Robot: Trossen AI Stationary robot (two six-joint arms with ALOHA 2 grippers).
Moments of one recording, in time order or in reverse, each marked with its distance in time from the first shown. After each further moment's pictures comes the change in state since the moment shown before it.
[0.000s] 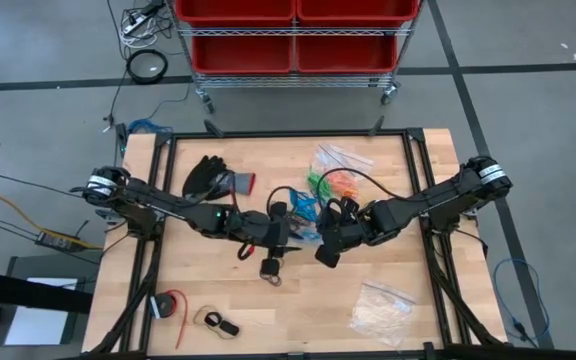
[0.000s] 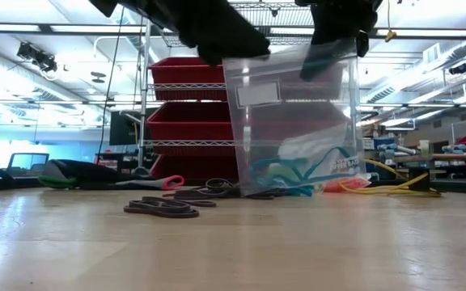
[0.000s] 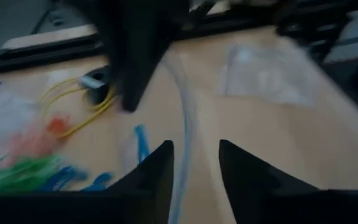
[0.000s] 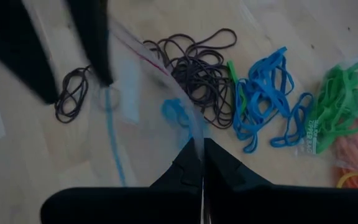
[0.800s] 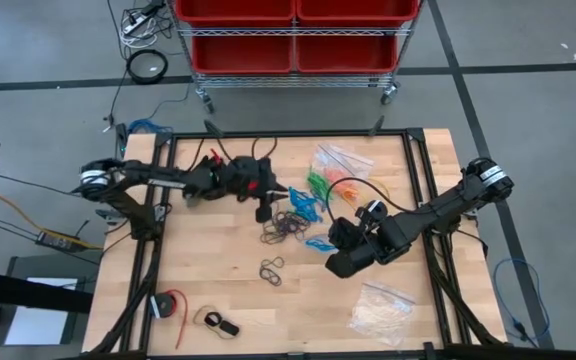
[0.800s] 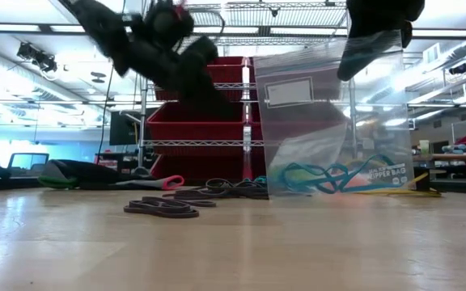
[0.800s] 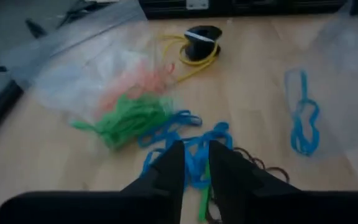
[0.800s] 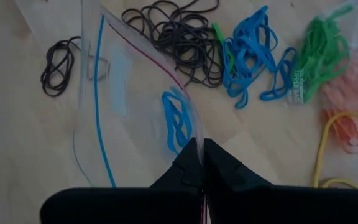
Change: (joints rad) left arm 0.446 -0.057 -0.199 0.117 0.291 0.096; right arm 0.134 0.000 0.000 -0.171 0.085 0.259
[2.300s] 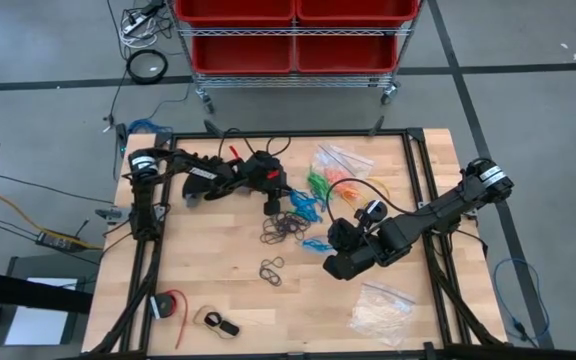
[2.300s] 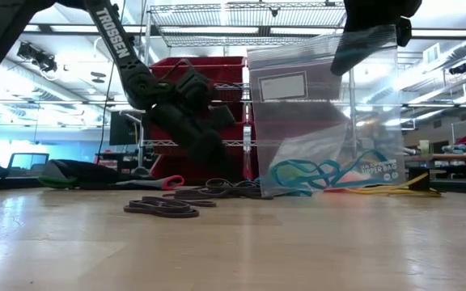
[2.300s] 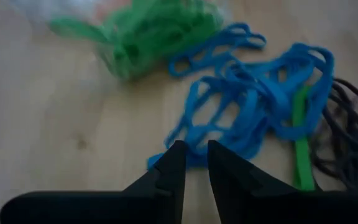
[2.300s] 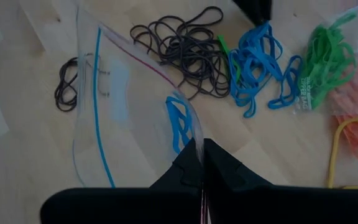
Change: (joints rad) left arm 0.154 0.387 0.093 0.108 0.134 0.108; right arm 0.012 0.005 0.000 0.044 0.034 0.028
